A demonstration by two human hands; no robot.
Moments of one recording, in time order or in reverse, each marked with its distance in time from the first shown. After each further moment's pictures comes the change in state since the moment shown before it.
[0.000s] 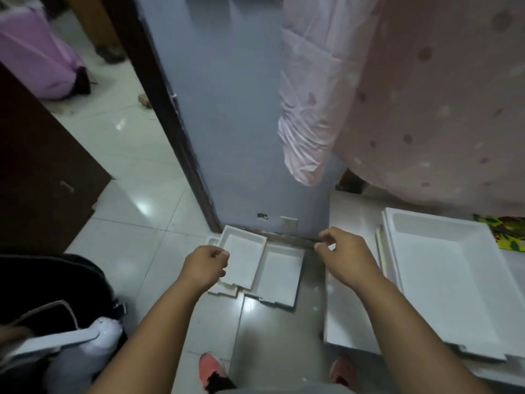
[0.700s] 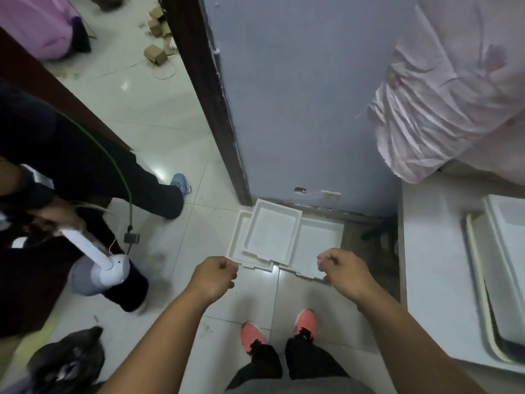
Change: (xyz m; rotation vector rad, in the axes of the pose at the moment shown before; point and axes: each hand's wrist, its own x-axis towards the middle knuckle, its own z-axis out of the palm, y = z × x) left_hand 0.083 -0.096 -0.079 0.027 -0.153 -0.205; right_hand 0.027 -0.055 0.157 0.272 -0.319 0.287
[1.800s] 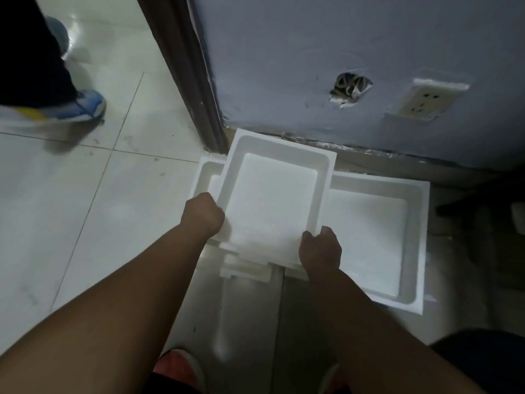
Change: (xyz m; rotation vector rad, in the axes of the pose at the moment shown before) left_hand 0.599 -0.184 0.212 0.516 0.230 0.117; right_hand 0.484 0.265 0.335 0.107 0.420 0.342
